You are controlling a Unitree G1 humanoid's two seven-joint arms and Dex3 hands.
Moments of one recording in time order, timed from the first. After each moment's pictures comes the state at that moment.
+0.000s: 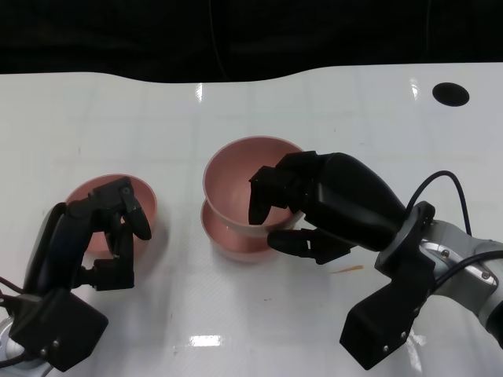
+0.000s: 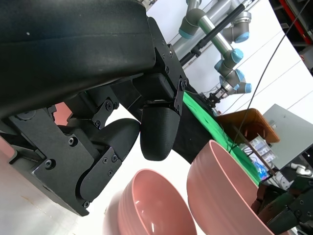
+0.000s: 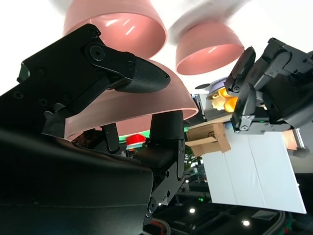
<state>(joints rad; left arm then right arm) -0.30 0.24 0.00 0.75 0.26 -0.93 0.14 -0.66 -0.23 0.48 0.68 -0.83 -0.83 -0.38</state>
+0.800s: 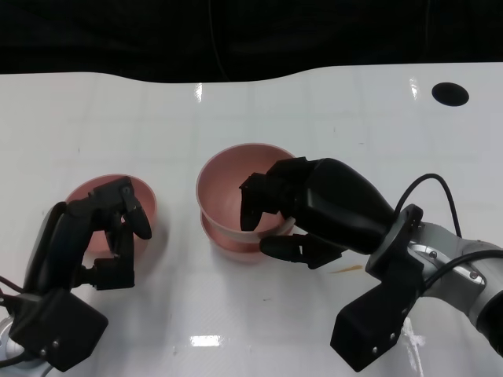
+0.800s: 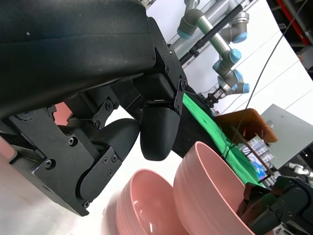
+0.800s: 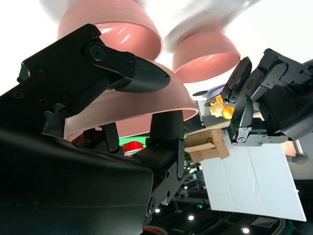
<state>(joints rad) -0.30 0.24 0.00 0.74 0.26 -0.93 0.14 -0.68 -0.20 0.52 0.72 -0.83 -0.82 -0.40</state>
